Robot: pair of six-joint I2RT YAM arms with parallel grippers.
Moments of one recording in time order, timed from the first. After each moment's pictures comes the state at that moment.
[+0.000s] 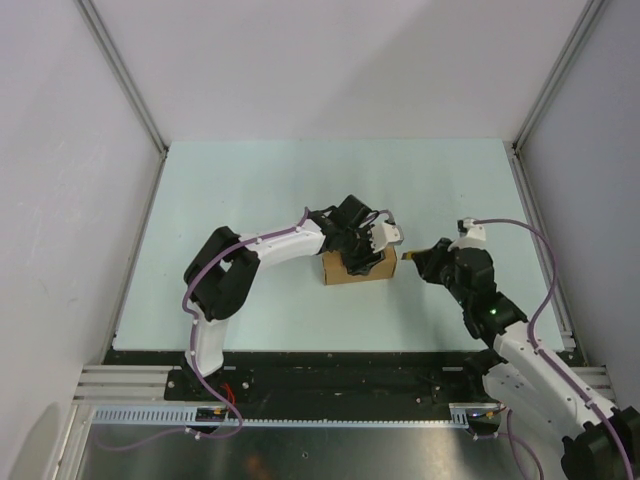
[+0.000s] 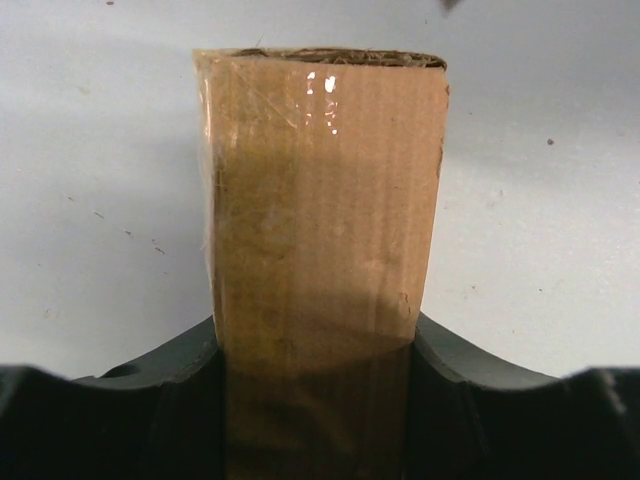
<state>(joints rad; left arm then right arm) -0.81 2.01 1.44 -0.43 0.35 0.46 0.45 0.74 0.43 -0.04 0.11 0.58</state>
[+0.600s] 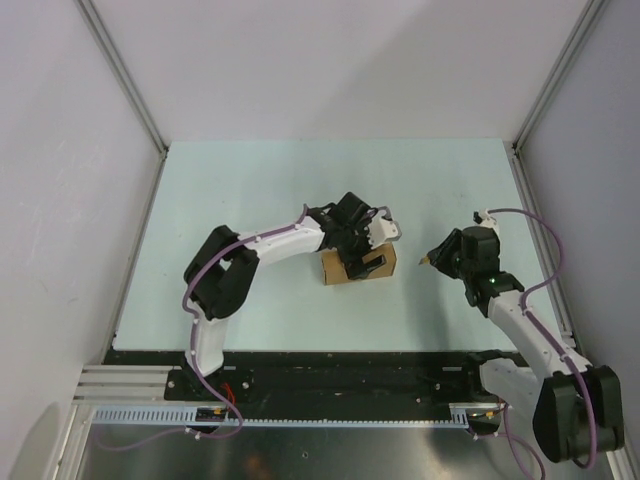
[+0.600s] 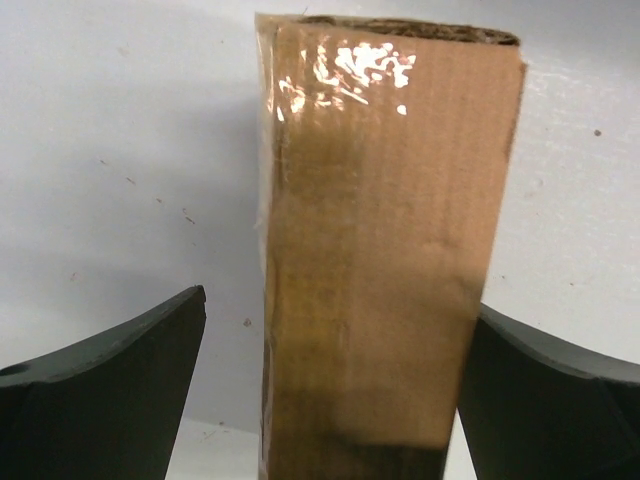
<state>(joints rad) -0.81 2.01 1.47 -0.45 0.29 0.44 0.21 0.96 0.54 -0.17 0.04 0.66</state>
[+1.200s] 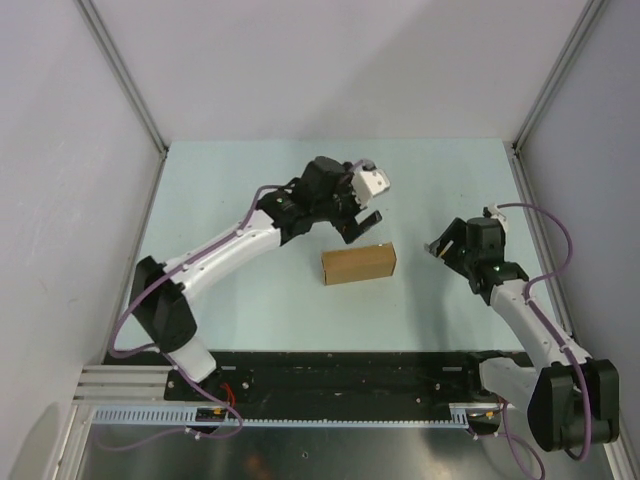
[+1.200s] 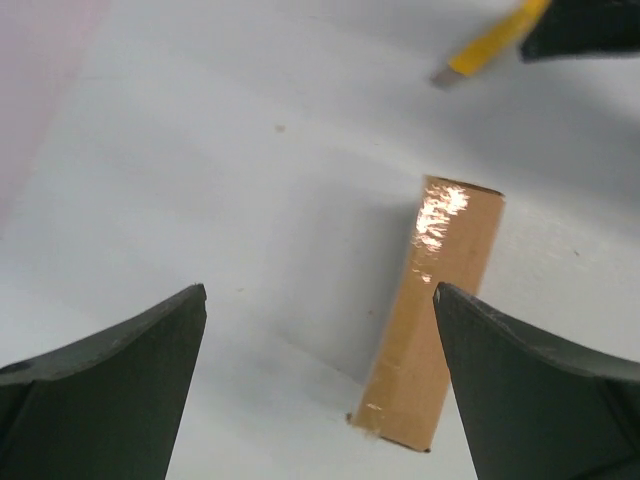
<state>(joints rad) -0.80 1.68 1.51 -0.45 0.17 0.38 0.14 1.06 0.63 -0.29 0.07 0.70</state>
